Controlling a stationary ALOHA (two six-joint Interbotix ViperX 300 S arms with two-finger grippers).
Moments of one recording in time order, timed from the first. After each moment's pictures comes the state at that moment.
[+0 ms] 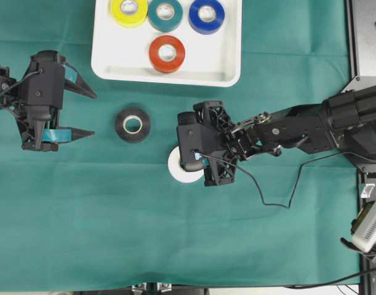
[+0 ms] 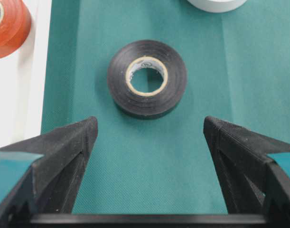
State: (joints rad) left arm -0.02 -0.31 0.94 -0.03 0.04 0.07; right arm 0.17 0.12 0.70 -0.50 0.11 0.66
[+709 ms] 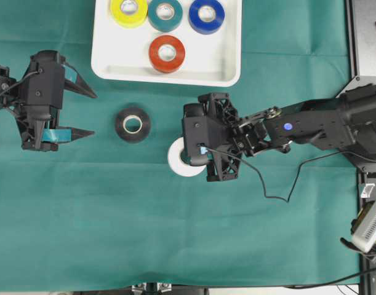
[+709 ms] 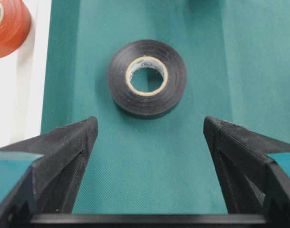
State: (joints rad) left arm -0.02 -0.31 0.94 -0.03 0.04 0.07; right arm 0.17 0.00 0.70 -0.50 0.20 0.66
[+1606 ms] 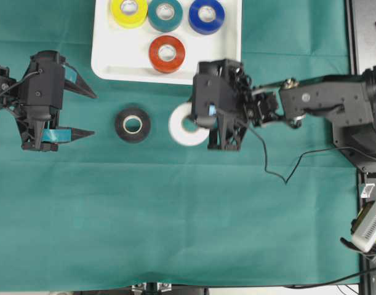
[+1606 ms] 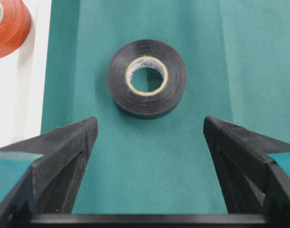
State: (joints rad) left arm -0.02 -0.31 0.94 -0.03 0.04 0.07; right arm 0.02 -0.12 0.72 -0.50 0.28 0.66
